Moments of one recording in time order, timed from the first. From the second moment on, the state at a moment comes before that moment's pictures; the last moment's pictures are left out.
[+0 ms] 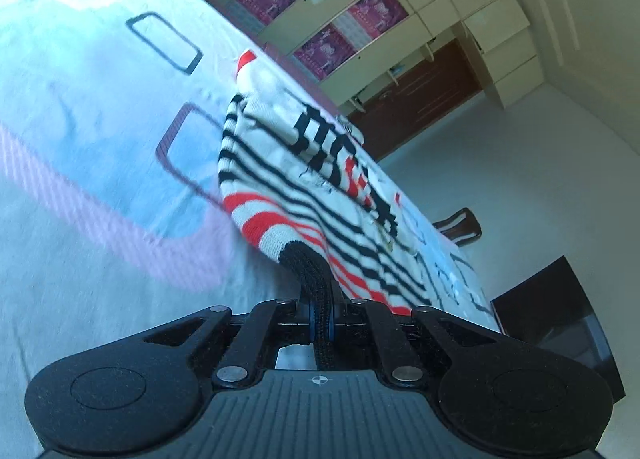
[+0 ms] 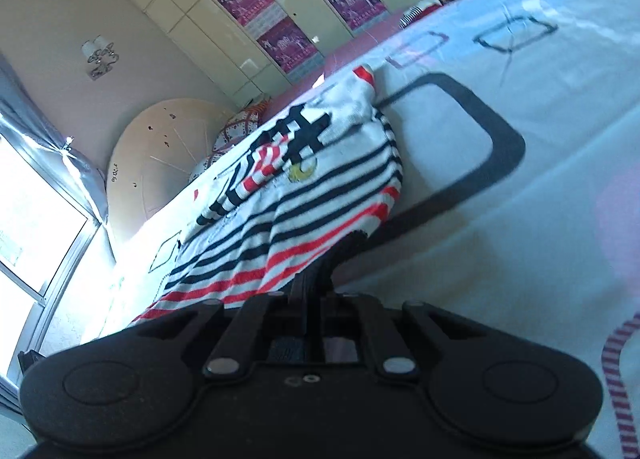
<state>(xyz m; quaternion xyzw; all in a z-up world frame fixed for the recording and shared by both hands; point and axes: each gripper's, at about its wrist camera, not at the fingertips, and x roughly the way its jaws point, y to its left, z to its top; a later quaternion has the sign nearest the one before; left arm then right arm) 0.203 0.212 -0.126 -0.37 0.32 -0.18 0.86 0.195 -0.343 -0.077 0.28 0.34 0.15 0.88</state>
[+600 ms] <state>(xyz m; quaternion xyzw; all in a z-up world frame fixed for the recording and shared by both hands) 0.330 0.197 -0.053 -0.35 0.25 -0.15 0.89 0.334 -0.337 -0.007 0.21 0.29 0.21 0.91</state>
